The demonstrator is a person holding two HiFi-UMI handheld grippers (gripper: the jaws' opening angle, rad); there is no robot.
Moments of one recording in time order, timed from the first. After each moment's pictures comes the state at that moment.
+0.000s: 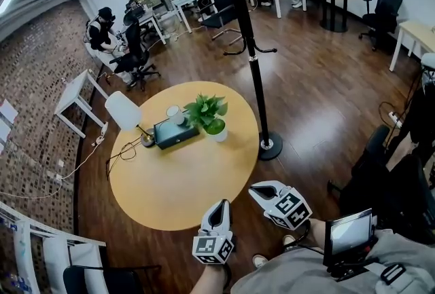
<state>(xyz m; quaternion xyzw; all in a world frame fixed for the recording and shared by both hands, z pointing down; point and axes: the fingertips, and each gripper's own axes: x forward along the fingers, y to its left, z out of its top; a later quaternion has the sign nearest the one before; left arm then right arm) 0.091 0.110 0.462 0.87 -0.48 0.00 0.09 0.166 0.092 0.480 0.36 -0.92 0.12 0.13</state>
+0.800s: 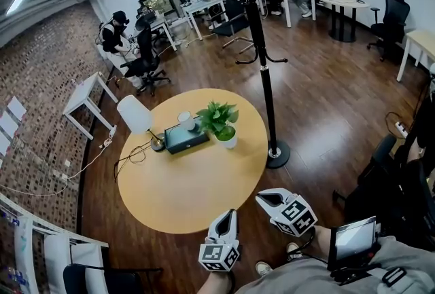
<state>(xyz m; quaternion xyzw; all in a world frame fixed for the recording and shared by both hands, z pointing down) 0.086 0.128 0.466 0.87 -0.48 0.01 0.10 0.162 0.099 0.474 0.36 -0.92 0.11 0.13</state>
